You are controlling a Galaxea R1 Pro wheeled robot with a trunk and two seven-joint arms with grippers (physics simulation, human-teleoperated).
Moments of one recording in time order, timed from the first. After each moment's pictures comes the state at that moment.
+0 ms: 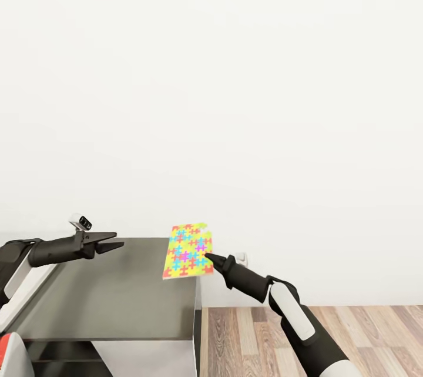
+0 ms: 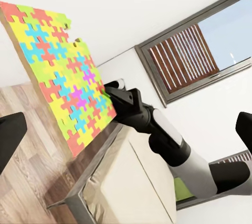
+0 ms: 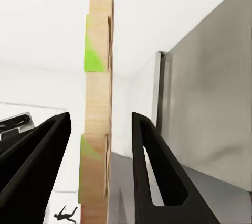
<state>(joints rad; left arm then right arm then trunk) -0.66 0.52 -0.01 -0.91 0.39 1.02 -1.57 -0.45 0.03 0.27 -1.02 -1.23 0.67 0.33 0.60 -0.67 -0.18</state>
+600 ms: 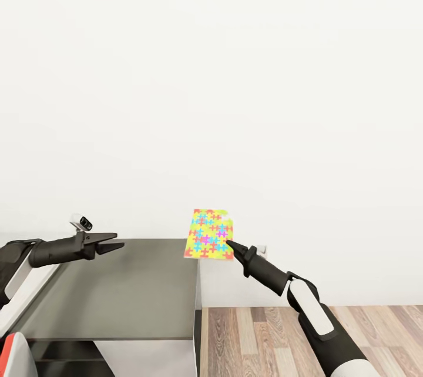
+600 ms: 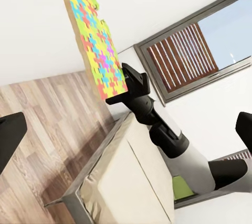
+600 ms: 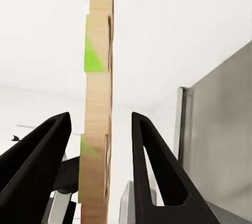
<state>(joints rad) -0.66 0.52 -0.01 -0.91 0.39 1.02 -1.57 -0.45 -0.03 0.14 -1.02 -1.23 0.69 0.45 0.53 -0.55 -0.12</state>
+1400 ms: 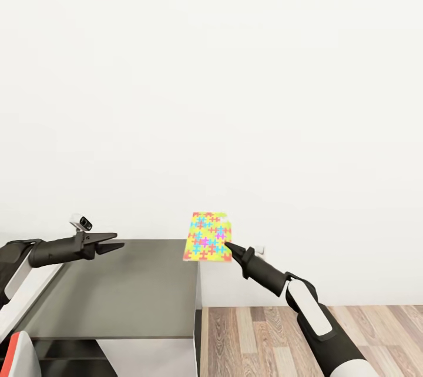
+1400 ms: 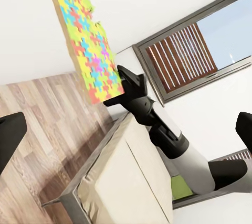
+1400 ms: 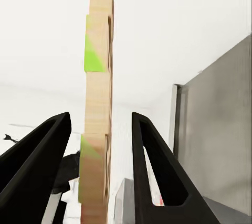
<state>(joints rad) -0.66 0.52 -0.01 -0.91 0.39 1.02 -1.57 -0.45 -0.02 0.15 -1.02 -1.22 0.67 0.42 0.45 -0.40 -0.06</state>
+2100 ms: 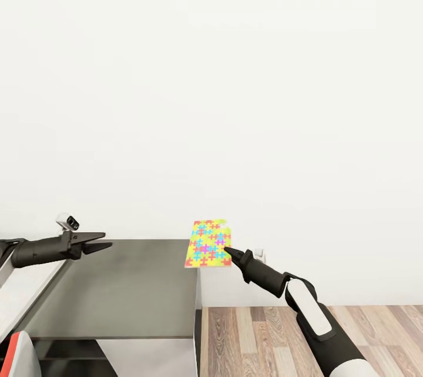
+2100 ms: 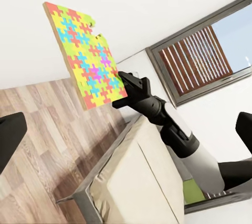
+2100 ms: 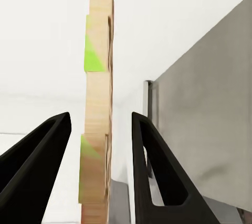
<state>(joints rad) -0.66 0.59 -0.01 -0.91 0.39 1.02 -1.57 -0.45 -0.02 0.15 -1.03 -1.22 0.68 0.28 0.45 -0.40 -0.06</state>
